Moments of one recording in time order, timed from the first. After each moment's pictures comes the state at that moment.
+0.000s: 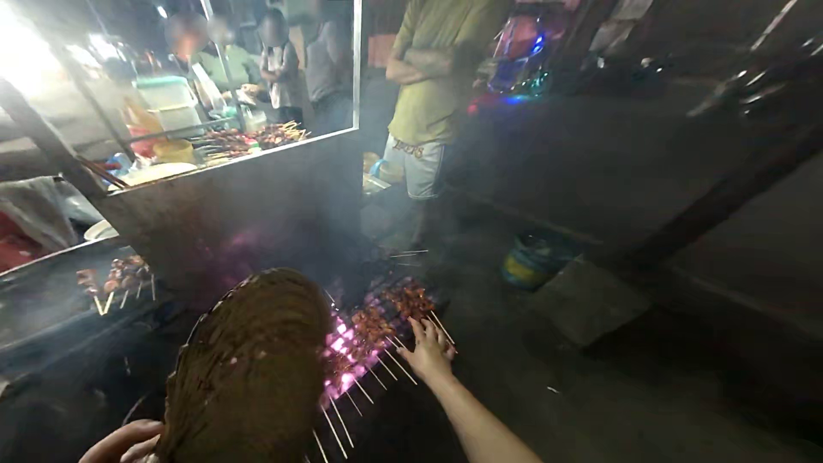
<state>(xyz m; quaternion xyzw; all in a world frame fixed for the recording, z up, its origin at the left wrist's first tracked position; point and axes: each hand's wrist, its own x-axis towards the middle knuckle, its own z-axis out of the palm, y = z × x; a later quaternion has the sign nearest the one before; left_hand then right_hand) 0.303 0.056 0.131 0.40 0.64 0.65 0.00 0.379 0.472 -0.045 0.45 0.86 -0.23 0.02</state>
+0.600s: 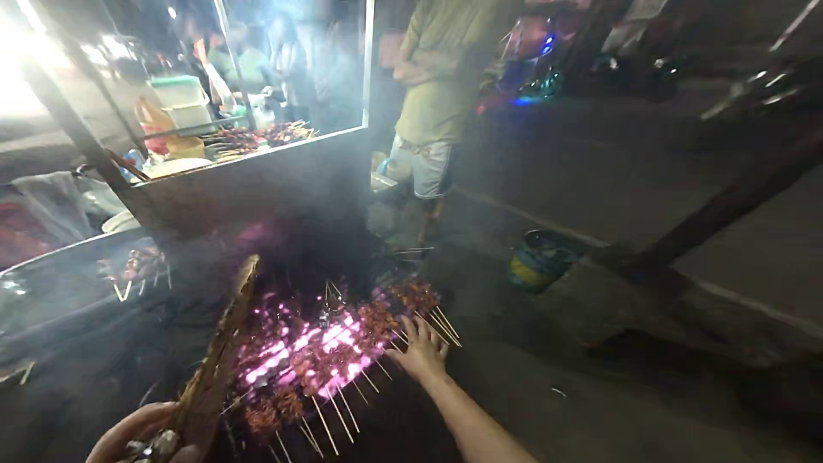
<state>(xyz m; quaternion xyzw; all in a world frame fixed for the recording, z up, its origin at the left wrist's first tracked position) 0.311 0.045 0.125 0.39 0.66 0.64 -0.06 0.377 0.437 -0.033 0.40 0.88 -0.23 0.04</state>
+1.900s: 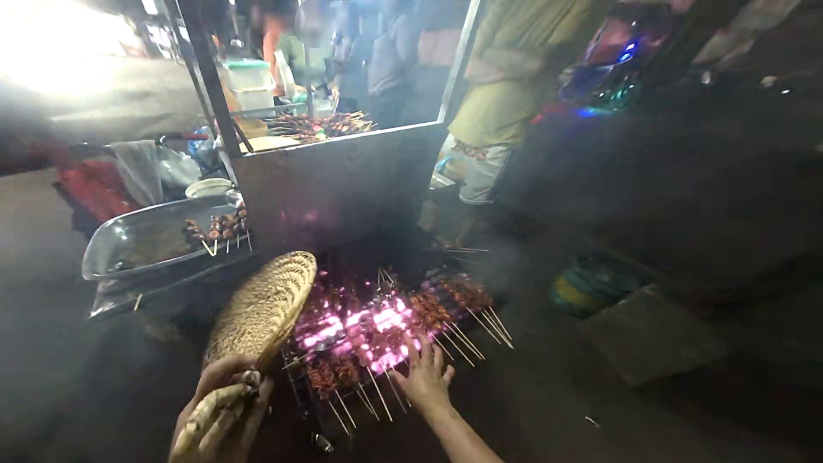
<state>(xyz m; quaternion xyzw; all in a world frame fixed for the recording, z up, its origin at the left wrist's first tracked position) 0.292 -0.020 0.088 0.36 0.66 0.65 -0.12 0.368 0.291 -0.035 0.35 0.91 -0.20 0.05</state>
